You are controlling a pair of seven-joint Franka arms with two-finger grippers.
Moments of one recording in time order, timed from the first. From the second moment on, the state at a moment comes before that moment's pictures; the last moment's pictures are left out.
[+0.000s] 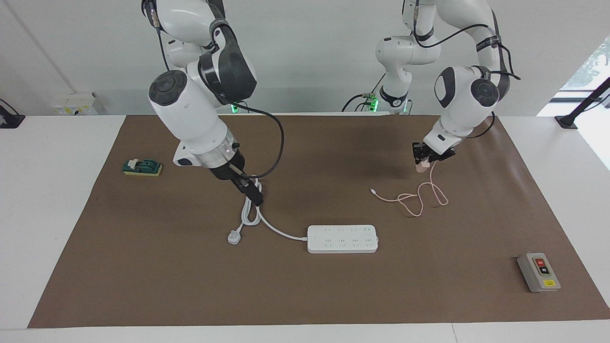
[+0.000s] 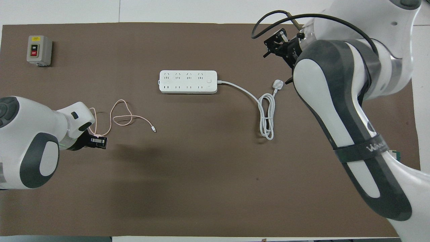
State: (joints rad) left arm -0.09 -0.10 -0.04 -2.29 -0.07 2.05 0.09; right arm 0.31 0.40 -0.10 -1.30 0.25 1.75 0.99
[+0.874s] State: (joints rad) left arm -0.01 -0.16 -0.03 -2.48 -0.07 2.24 0.18; right arm 0.22 0.17 -0.09 -1.39 -0.02 1.45 0.22
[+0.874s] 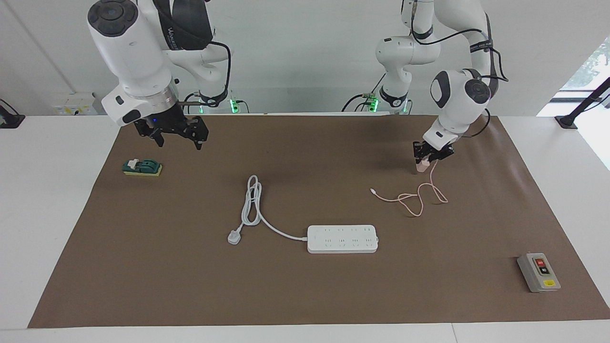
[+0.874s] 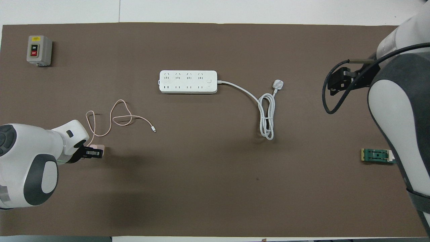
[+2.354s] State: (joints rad) left arm 0.12 -0.15 -0.03 -1.89 -0.07 1.68 0.05; right arm 0.11 0.06 -0.04 -1.59 -0.01 1.54 0.18
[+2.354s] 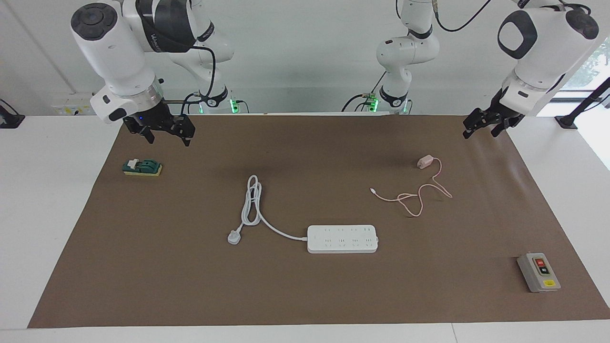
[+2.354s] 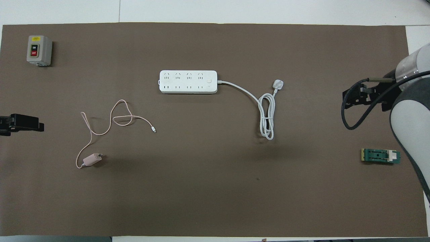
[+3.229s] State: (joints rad) left arm 0.08 0.00 -0.05 -1.54 0.01 1.50 -0.01; right arm 0.06 0.06 -0.09 -1.59 -0.01 1.61 -0.06
